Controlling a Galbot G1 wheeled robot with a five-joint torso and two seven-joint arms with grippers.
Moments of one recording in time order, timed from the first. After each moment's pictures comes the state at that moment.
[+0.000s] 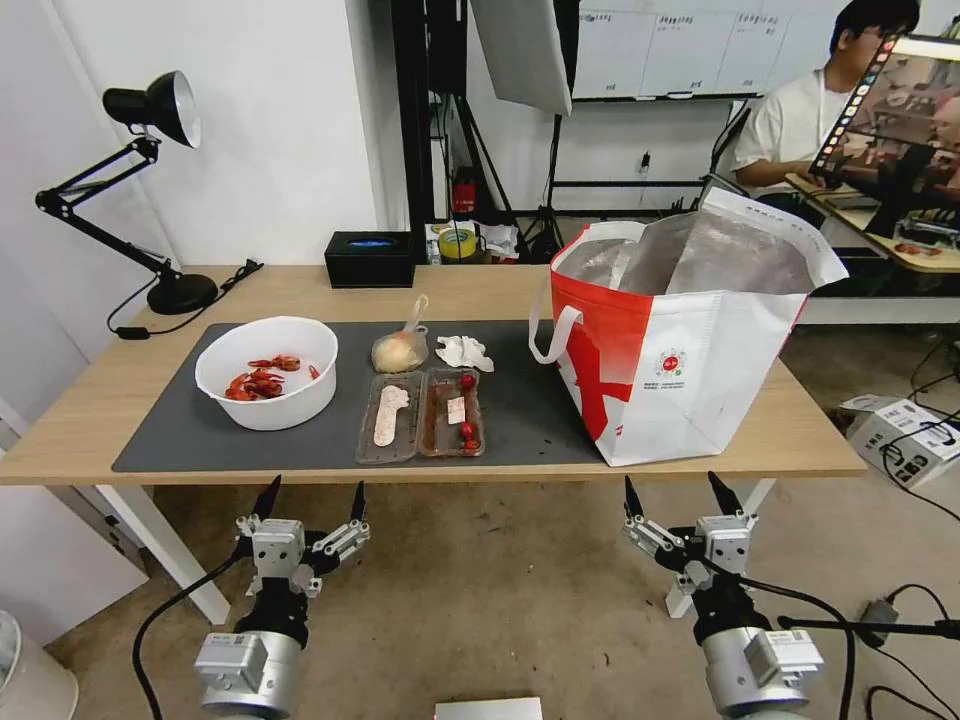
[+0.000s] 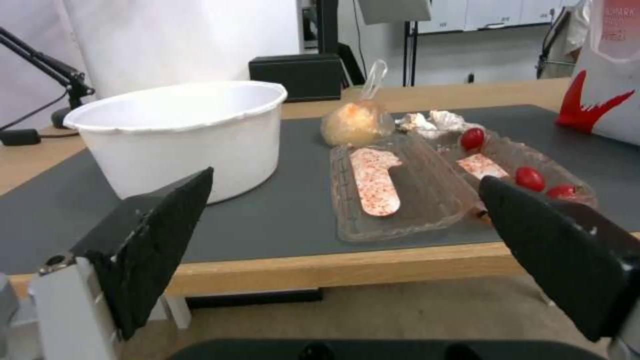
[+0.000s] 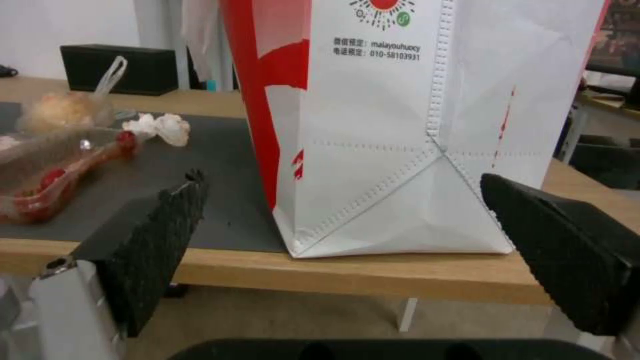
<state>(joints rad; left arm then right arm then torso) 1.80 -1.50 -0.55 -2.30 0.00 0.00 0.00 -1.80 1.50 0.55 2.30 0.00 0.00 0.00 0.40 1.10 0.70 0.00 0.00</state>
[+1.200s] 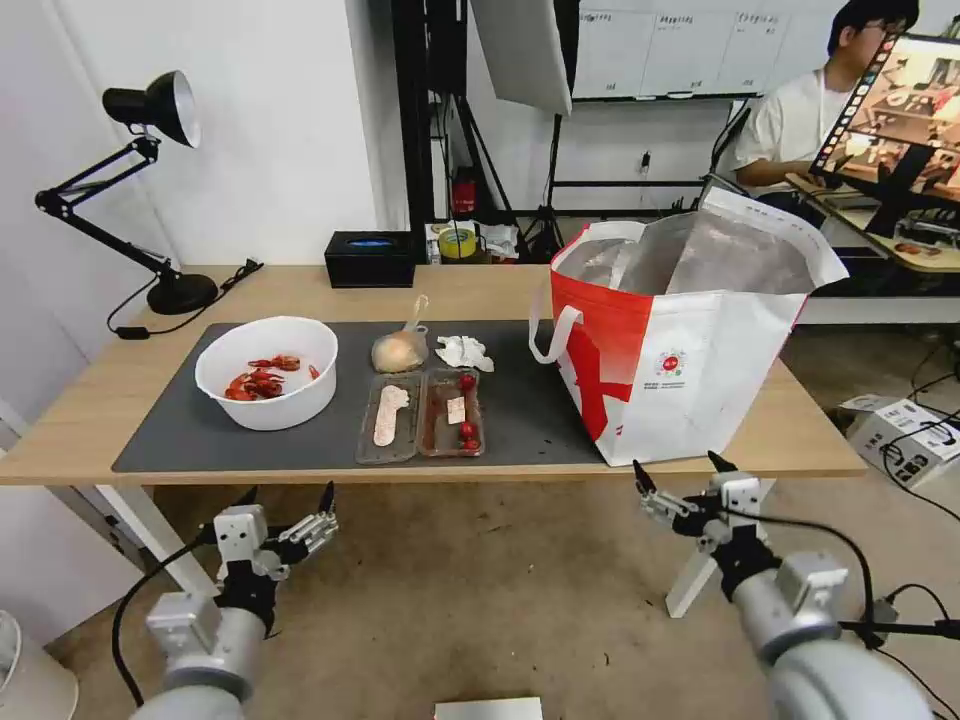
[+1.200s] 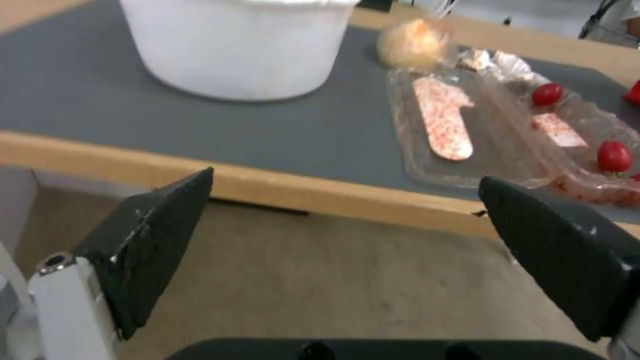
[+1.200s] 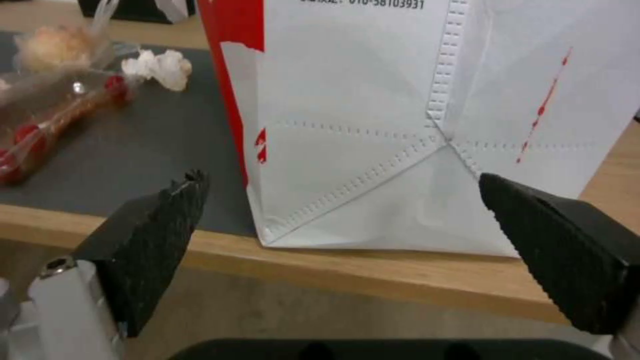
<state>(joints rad) 1.71 -1.36 -0.69 -2.33 -0.46 0.39 -0.11 -1.58 1.13 0.67 2.31 0.42 -0.47 0.01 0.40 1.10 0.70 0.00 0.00</state>
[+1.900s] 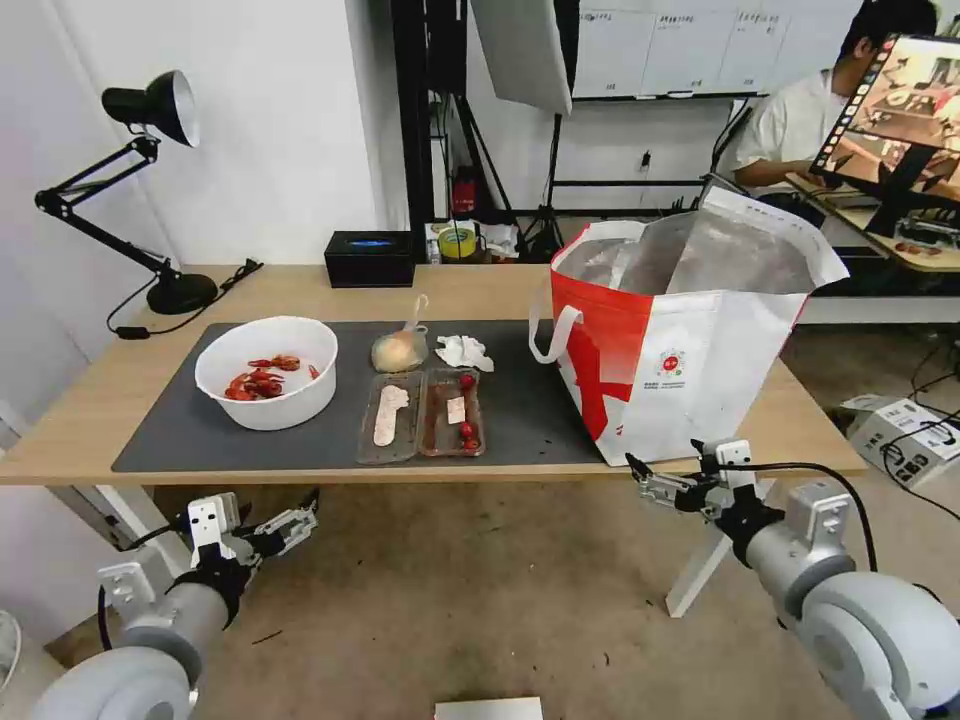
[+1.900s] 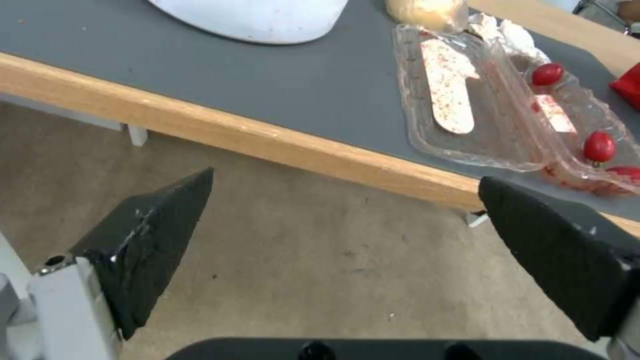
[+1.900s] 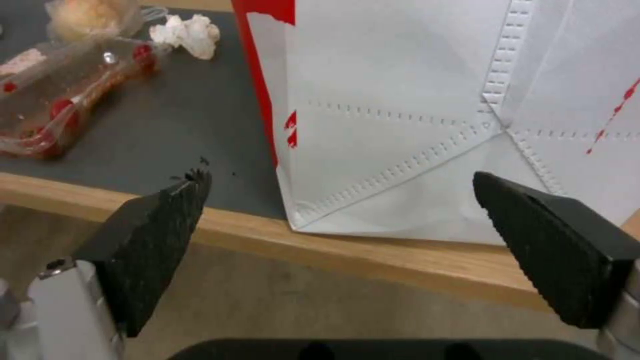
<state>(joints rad) 1.67 -1.29 -0.77 -2.35 -0.74 0.59 -0.18 -1.50 1.06 0.65 2.30 0.53 -0.60 0.01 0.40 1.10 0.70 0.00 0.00</state>
